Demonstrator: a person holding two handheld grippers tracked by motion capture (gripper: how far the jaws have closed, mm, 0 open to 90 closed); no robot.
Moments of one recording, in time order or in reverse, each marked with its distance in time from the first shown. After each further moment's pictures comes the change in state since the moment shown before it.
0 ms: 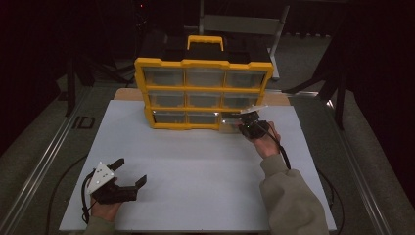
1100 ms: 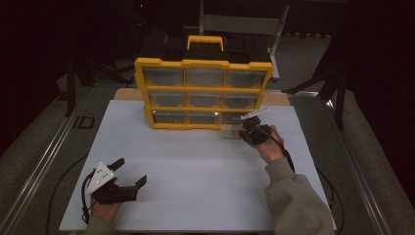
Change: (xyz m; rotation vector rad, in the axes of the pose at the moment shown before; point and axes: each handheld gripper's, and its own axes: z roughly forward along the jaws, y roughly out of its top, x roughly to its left) left arm 0.000 0.000 0.000 -0.002 -0.001 0.001; right arm 0.009 -0.009 -0.021 0.032 0.068 -0.059
